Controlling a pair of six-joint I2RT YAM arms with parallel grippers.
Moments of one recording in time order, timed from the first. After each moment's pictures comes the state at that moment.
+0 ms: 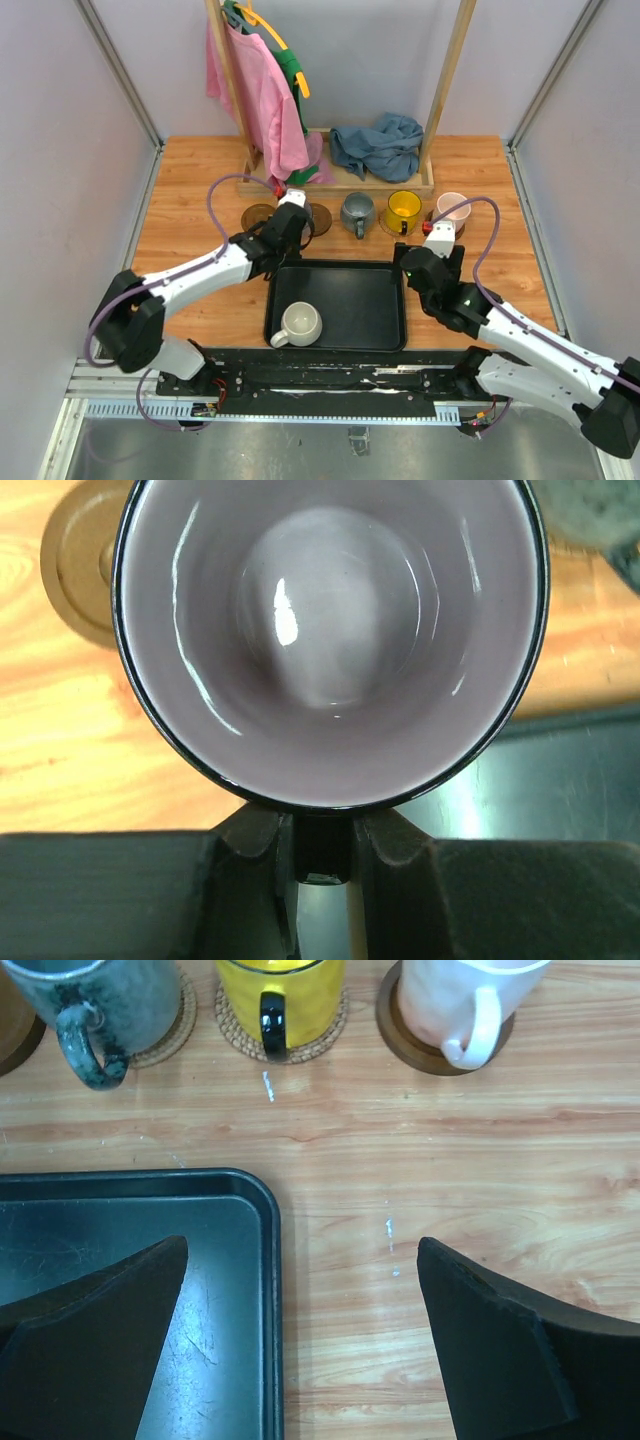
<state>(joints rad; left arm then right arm) -0.75 1.37 0.90 -0.30 -0.45 -0.38 0.83 0.89 0.62 -0.44 0.75 0.51</state>
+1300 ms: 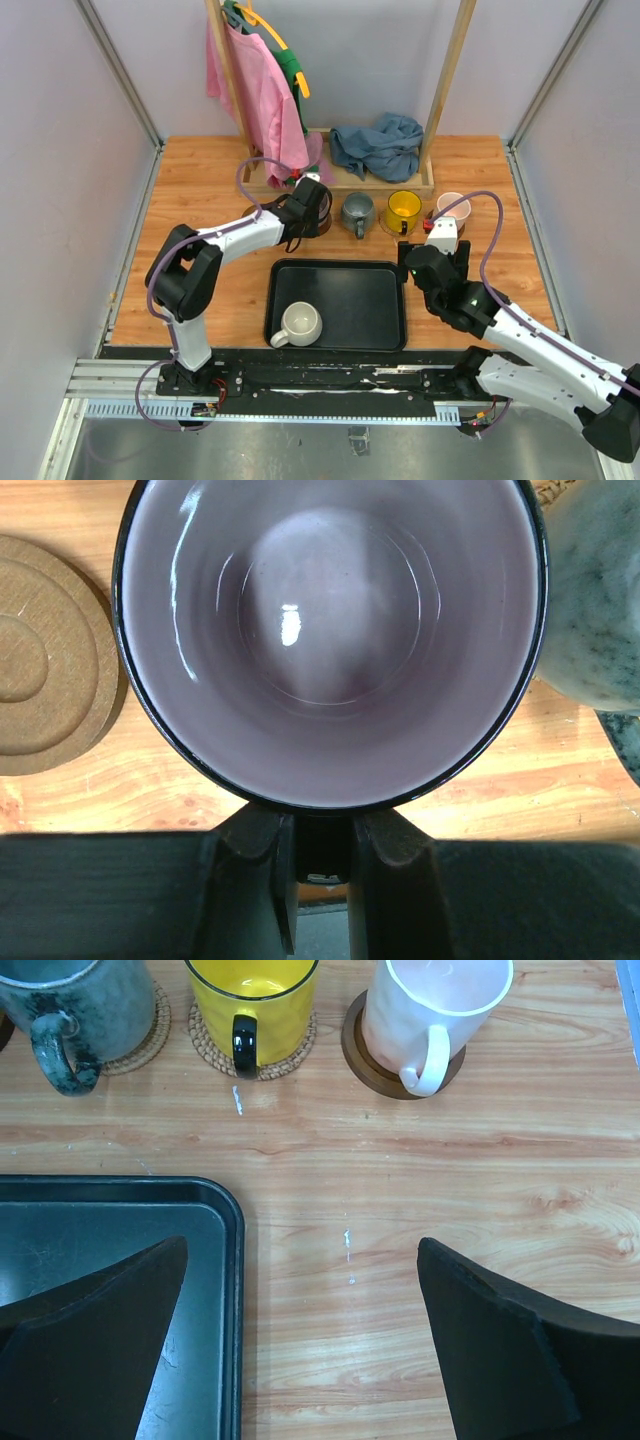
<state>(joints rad) -0.64 1.82 1.25 -0.28 -0.33 -0.42 0.82 0.83 0.66 -0.51 0.80 0.41</state>
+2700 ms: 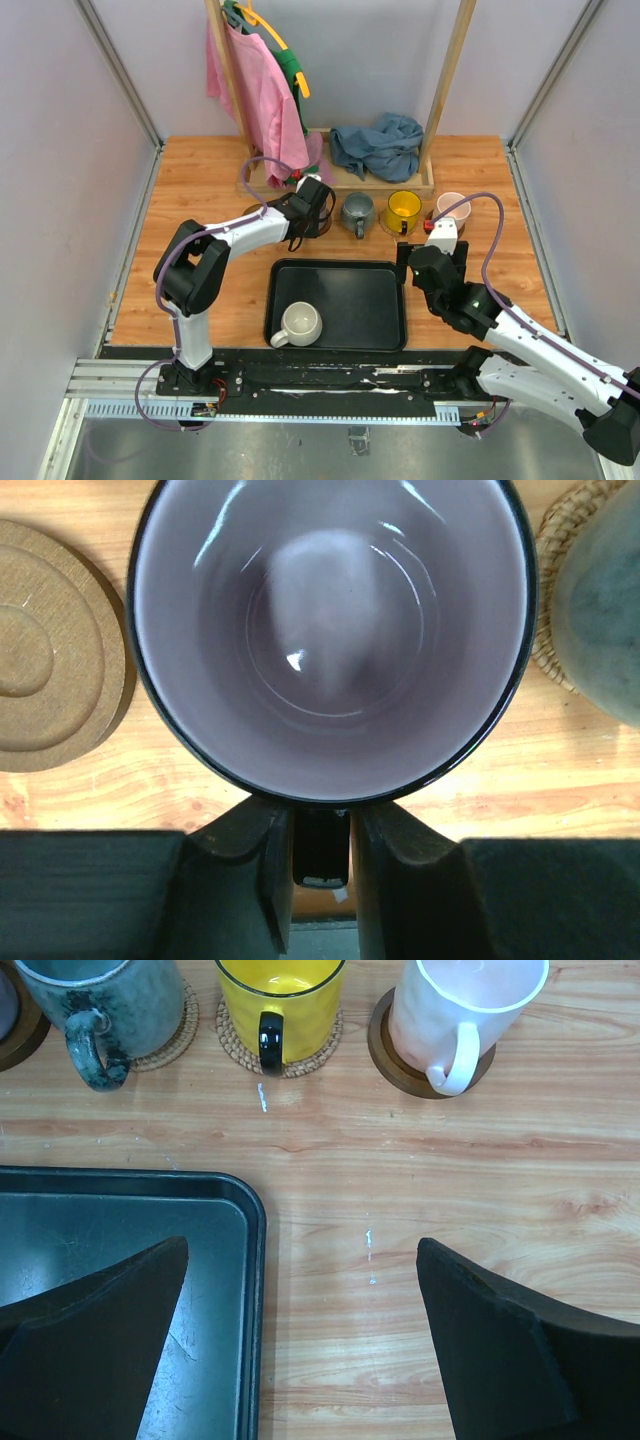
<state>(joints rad) -0.64 1.89 1.30 -0.34 -0.36 -0.44 0.82 0.81 0.64 -0.48 0.75 0.41</state>
